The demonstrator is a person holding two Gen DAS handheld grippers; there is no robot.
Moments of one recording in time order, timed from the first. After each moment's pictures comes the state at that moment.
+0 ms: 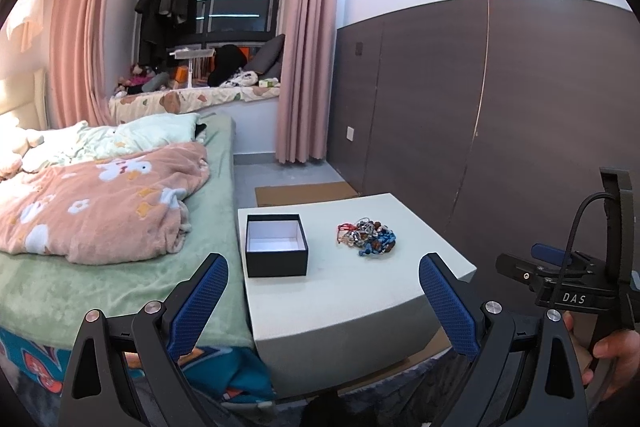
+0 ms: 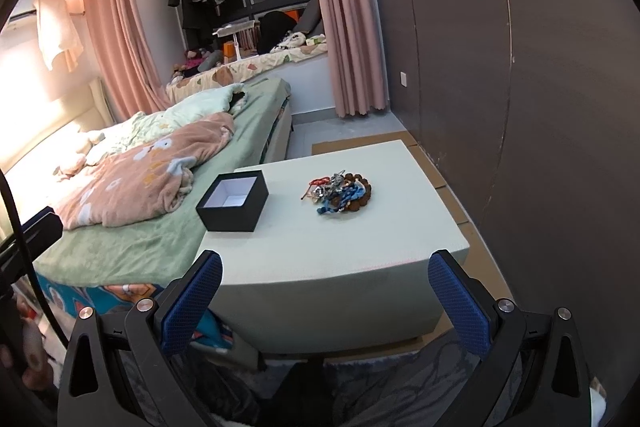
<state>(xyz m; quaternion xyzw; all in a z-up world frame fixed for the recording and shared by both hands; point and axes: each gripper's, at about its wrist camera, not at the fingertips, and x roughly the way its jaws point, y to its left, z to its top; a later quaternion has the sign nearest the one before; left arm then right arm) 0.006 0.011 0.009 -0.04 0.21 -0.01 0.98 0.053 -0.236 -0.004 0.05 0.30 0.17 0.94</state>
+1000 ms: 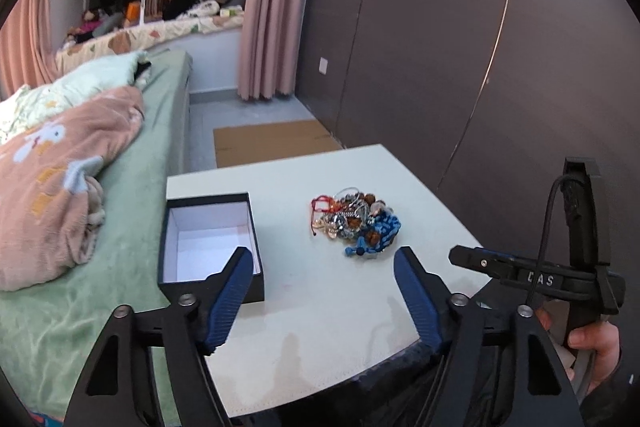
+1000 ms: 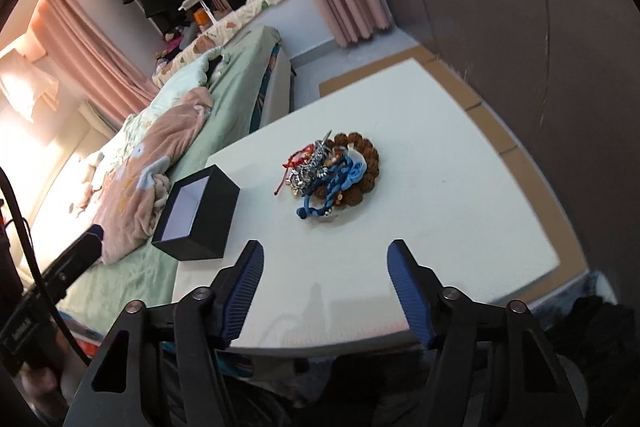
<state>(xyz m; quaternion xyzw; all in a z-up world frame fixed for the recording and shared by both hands) 0.196 0.003 -0.051 -0.06 0.34 -0.08 0.93 0.238 -0.236 -0.093 0.17 0.44 0.21 0.86</state>
